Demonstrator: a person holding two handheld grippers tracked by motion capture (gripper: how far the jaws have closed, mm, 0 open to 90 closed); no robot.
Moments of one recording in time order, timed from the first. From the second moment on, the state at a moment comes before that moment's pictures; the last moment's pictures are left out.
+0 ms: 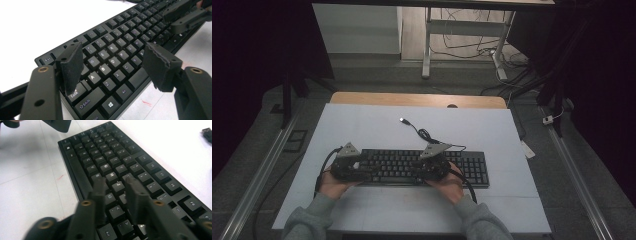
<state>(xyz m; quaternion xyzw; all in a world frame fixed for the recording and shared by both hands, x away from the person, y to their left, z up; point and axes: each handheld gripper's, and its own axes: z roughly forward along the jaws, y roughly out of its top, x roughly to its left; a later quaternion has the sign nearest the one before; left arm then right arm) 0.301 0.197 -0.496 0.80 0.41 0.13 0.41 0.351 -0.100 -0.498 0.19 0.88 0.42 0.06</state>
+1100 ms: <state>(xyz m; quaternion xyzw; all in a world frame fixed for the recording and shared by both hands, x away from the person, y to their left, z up) 0.304 0.200 -0.502 0.81 0.42 0.13 0.40 0.353 -0.080 -0.519 0.18 0.90 0.38 0.07</state>
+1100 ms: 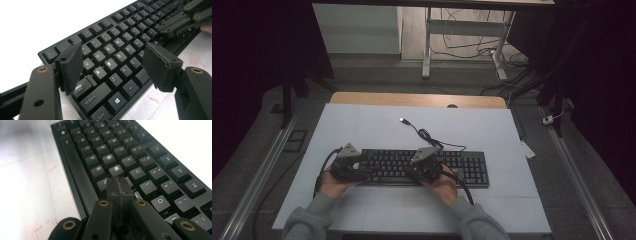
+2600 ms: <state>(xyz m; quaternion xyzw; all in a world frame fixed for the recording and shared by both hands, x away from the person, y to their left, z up) 0.301 0.206 -0.499 0.80 0.42 0.14 0.41 0.349 -0.169 -0.493 0.24 0.85 0.46 0.09</state>
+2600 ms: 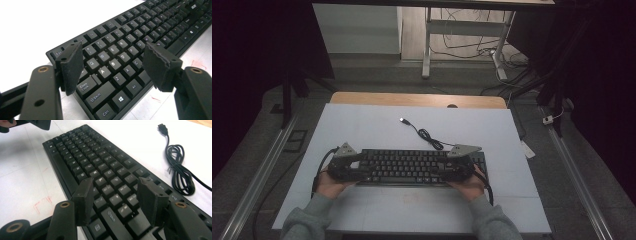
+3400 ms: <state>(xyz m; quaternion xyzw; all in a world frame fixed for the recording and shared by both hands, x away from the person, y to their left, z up) 0.293 0.187 -0.486 0.81 0.38 0.13 0.43 0.346 -0.179 -0.496 0.25 0.85 0.45 0.11</state>
